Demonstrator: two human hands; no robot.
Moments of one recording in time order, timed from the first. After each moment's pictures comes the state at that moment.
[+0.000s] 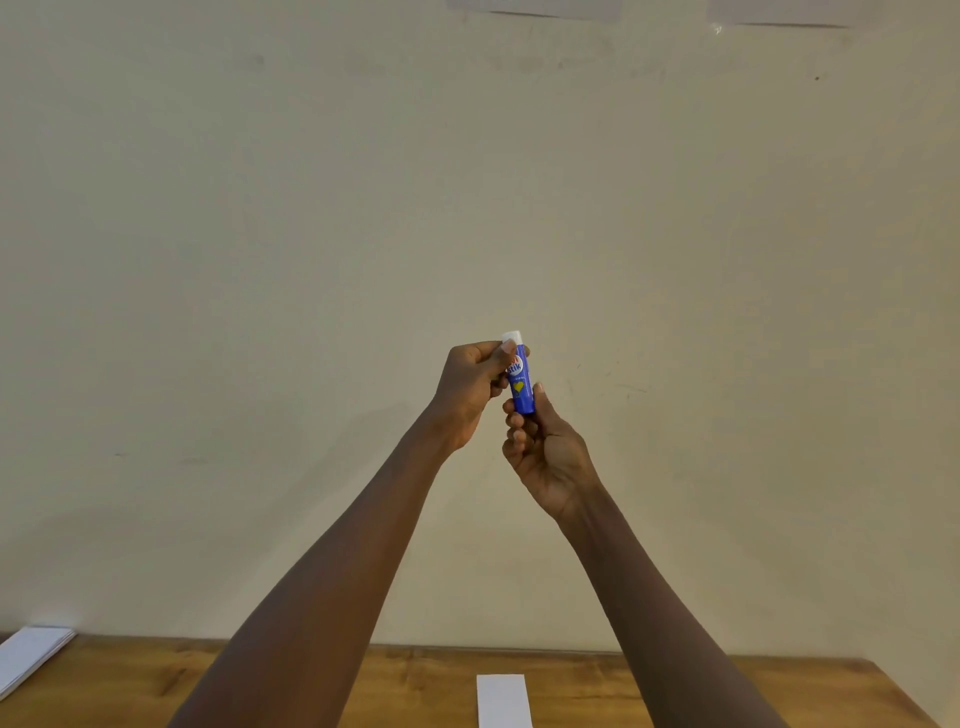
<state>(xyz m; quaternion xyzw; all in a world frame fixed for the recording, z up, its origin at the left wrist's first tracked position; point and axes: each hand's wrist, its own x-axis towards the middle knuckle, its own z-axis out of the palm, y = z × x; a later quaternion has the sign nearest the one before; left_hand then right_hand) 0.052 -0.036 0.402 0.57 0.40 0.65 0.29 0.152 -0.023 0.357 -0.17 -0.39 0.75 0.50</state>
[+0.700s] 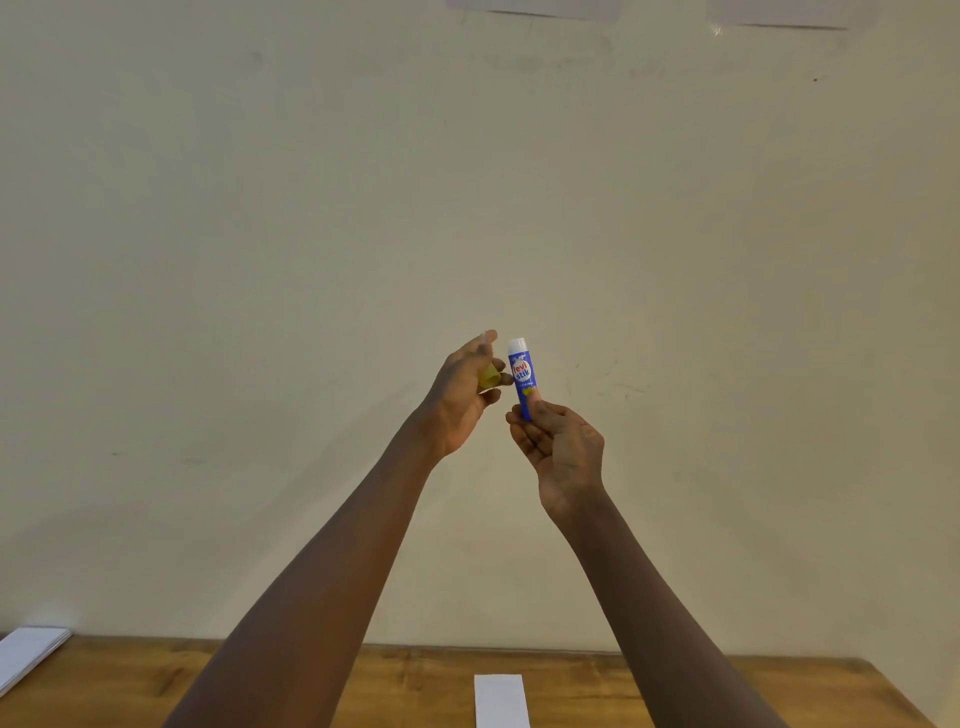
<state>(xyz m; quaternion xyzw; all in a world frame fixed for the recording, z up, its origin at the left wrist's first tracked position) 0.047 -0.033 0.400 0.51 0.39 0.66 0.38 0.152 -0.029 0.359 -0.25 -0.37 0.63 0.64</state>
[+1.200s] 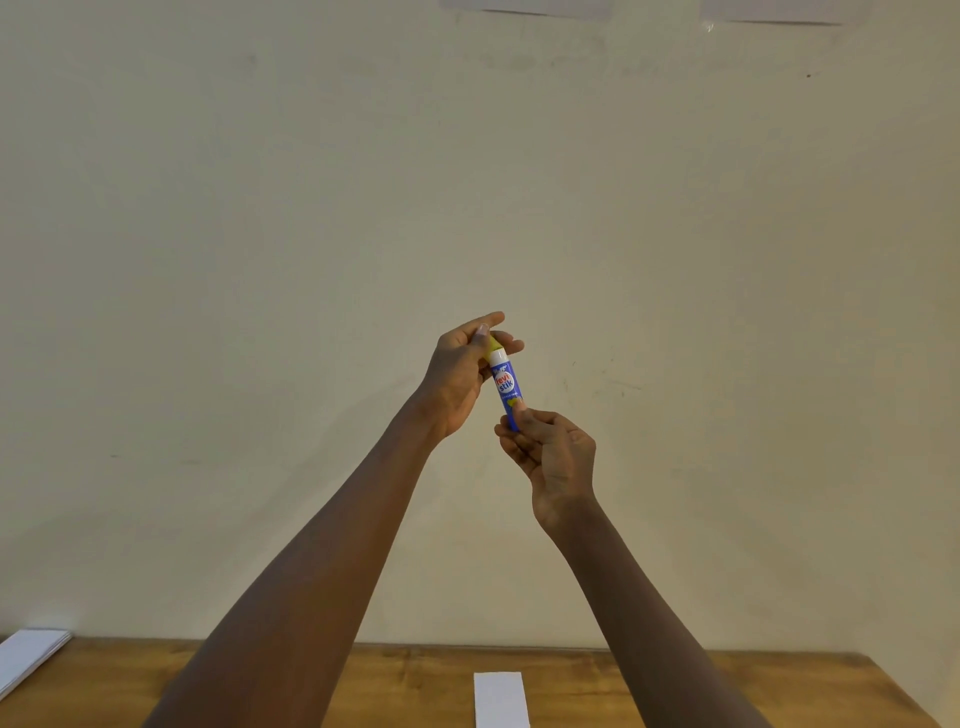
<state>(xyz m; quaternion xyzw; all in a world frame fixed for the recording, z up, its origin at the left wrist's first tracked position) 0.045 -0.028 0.411 0.57 0.35 0.67 0.33 0.152 -0.037 0.352 -0.26 -0.40 0.61 0.63</state>
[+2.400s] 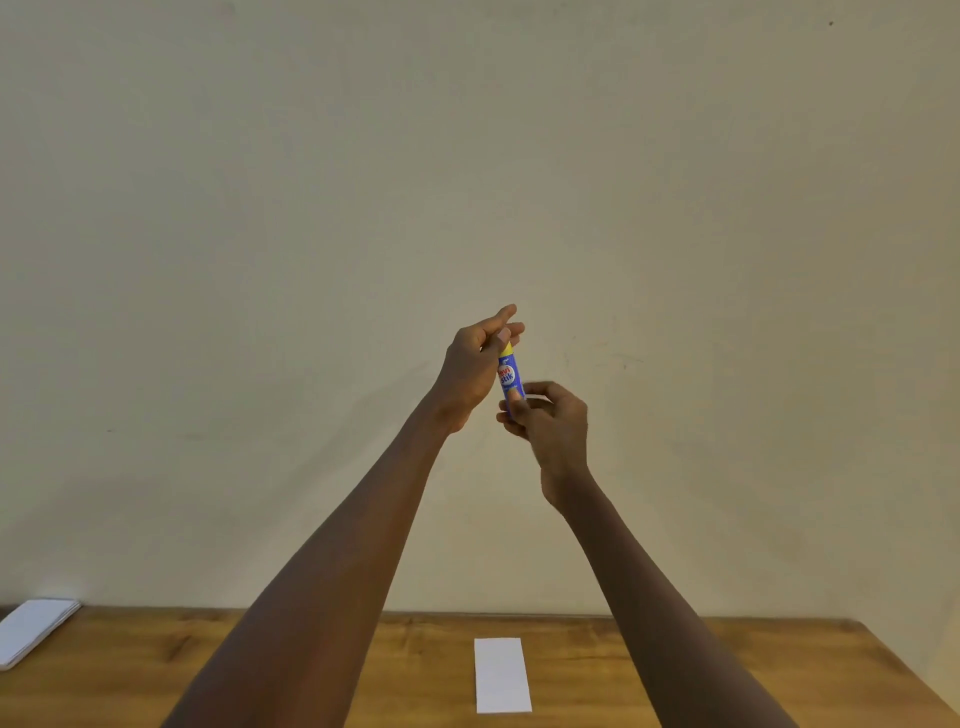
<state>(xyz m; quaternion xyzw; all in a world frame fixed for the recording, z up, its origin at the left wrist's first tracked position) 0.053 -0.016 0.386 0.63 0.45 0.59 0.22 0.150 -0.014 0.336 -0.35 -0.58 0.42 0.61</state>
